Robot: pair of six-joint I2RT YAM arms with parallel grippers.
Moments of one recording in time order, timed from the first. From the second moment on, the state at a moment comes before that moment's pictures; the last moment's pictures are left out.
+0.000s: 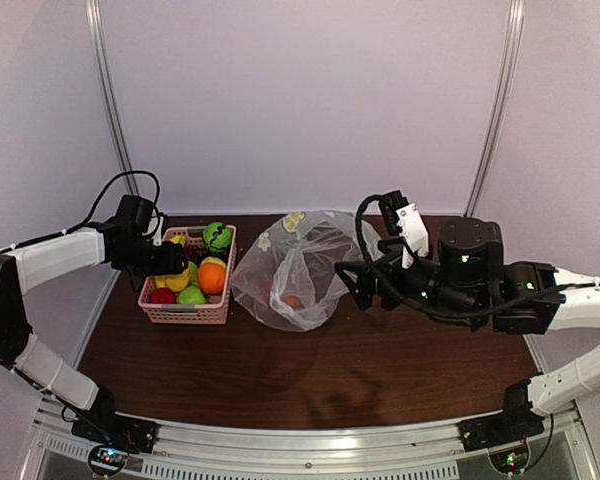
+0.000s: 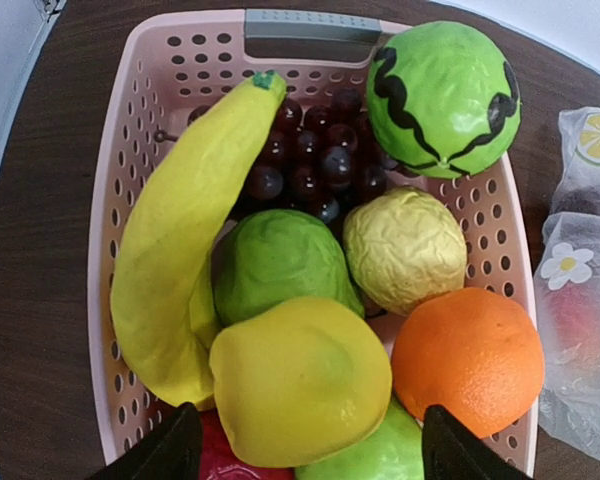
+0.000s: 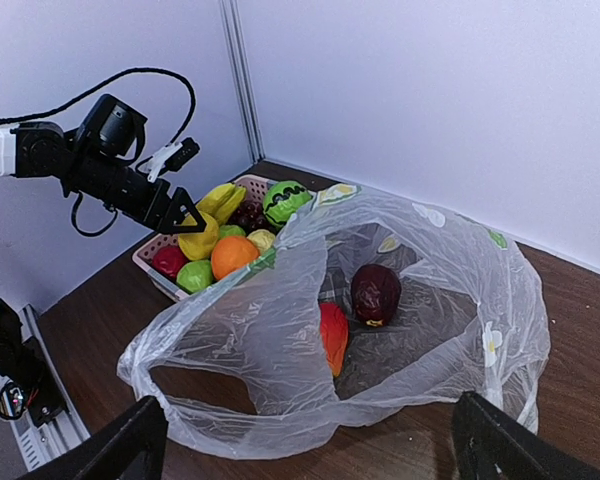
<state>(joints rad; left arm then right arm) -0.22 1.45 0.99 -0.45 0.03 -0.27 1.21 1.10 0.99 -0.16 0.50 0.27</state>
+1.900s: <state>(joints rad) -0.83 1.41 1.11 -0.20 0.48 -0.52 0.94 1.57 0.98 -0.09 0.25 0.38</state>
